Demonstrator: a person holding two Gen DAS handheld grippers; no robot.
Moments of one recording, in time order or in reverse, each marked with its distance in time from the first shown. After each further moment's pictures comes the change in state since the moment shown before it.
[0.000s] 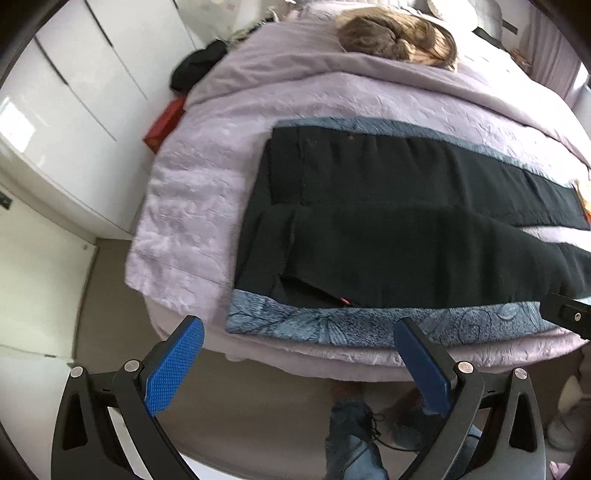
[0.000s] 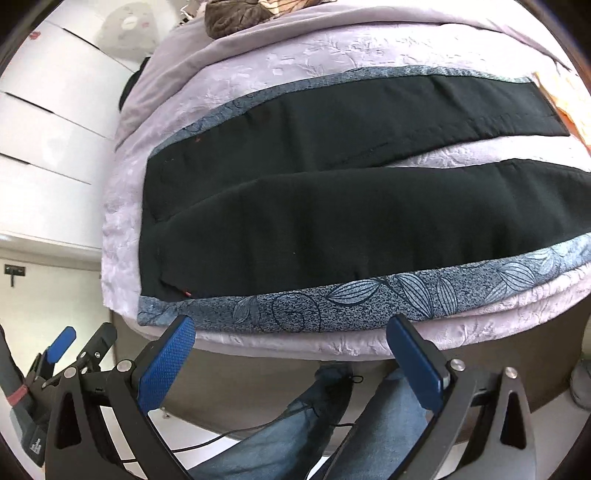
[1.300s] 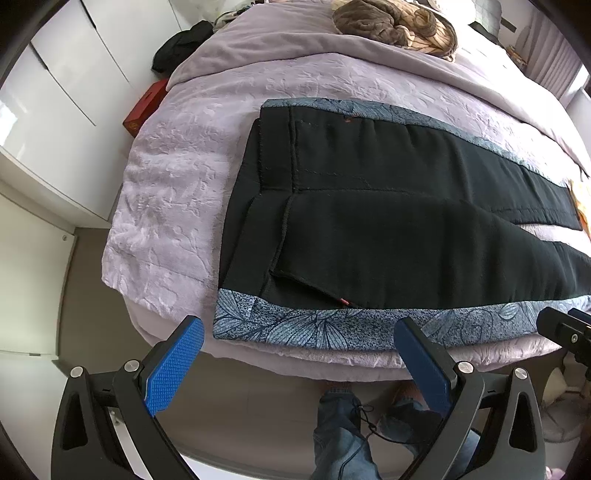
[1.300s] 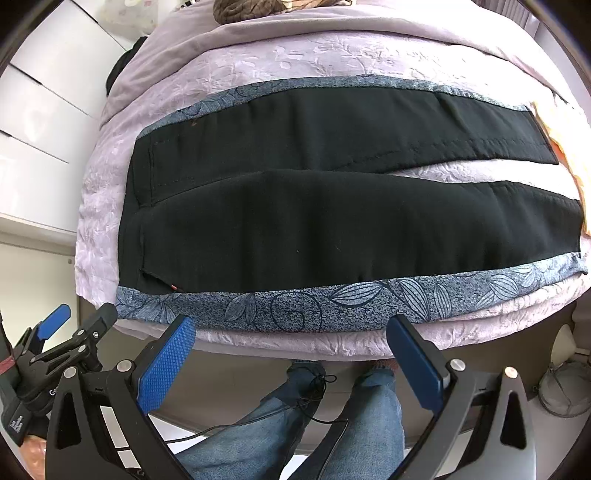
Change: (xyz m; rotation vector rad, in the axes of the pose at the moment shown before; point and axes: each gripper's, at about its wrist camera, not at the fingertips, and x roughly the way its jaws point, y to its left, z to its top) left arm 0.026 0.013 0.014 -0.009 0.065 -0.070; right arm 0.006 0.031 0.003 -0.075 0.018 -0.131
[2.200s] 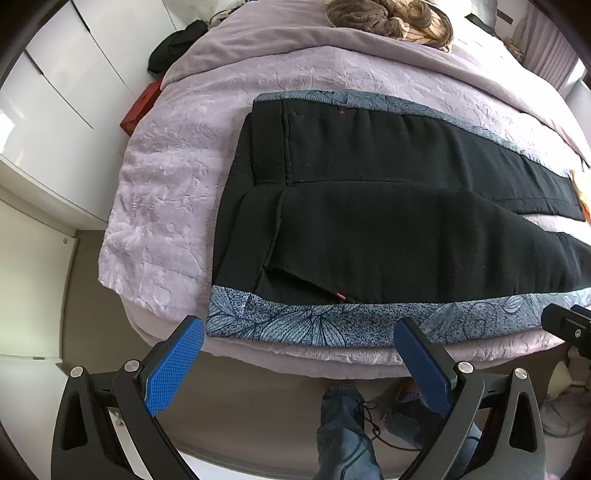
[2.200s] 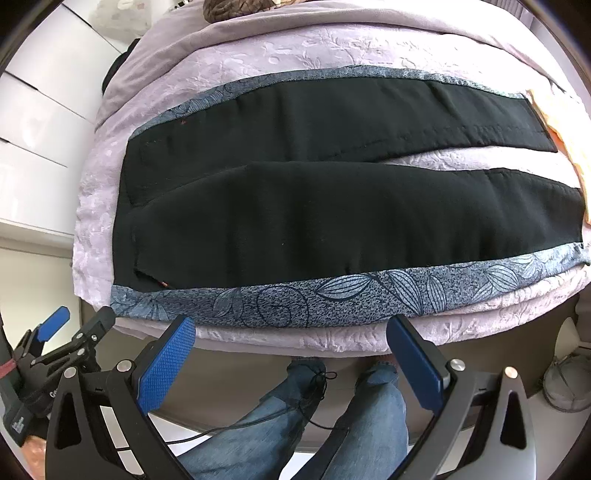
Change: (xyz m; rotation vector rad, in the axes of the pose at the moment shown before) left arm 0.010 -0.008 -0.005 0.028 0.016 0.010; right arm 0.008 -0.015 -0.003 0.020 0.010 0.009
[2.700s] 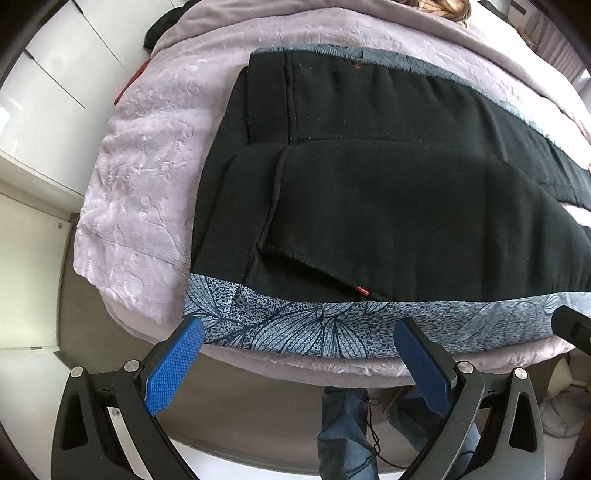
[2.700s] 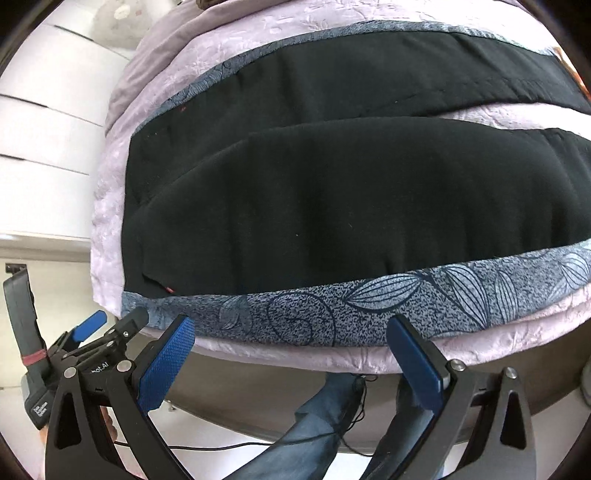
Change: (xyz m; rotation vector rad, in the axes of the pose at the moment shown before) left arm 0.061 0.003 -0.003 -0.010 0.086 0.007; right arm 0.065 -0.014 -0.002 0.054 0.043 0.174
